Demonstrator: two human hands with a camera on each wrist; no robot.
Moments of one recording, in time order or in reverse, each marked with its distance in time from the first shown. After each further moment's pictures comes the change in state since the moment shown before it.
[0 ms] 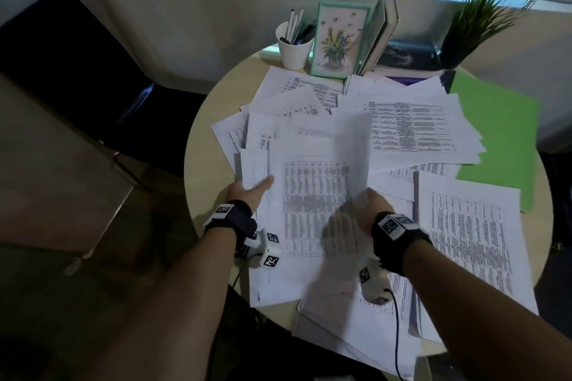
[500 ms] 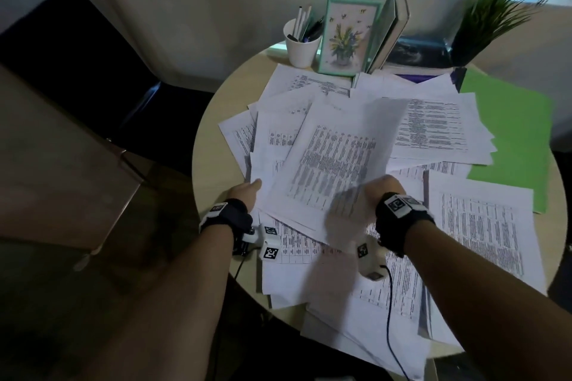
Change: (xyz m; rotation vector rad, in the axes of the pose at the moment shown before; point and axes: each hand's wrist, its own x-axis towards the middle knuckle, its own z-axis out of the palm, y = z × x) left_hand 0.013 -0.006 -0.018 0.061 -0.082 -0.001; right_hand 0.012 -0.028 -0.021 0.274 0.029 0.168
